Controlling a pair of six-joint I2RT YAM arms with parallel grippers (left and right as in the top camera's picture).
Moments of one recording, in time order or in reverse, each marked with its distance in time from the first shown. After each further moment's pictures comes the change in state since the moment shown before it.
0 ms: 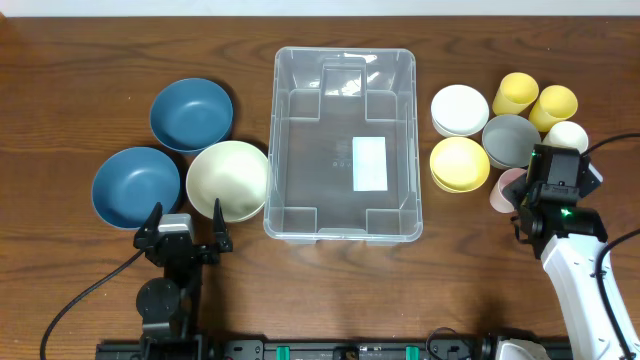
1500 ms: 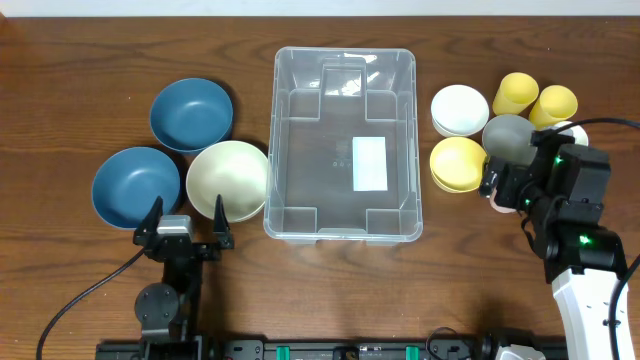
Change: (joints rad) left arm -0.012 0.001 0.004 0.091 0.028 -0.011; right arm -0.012 -0.186 0.043 0.026 -0.408 -0.645
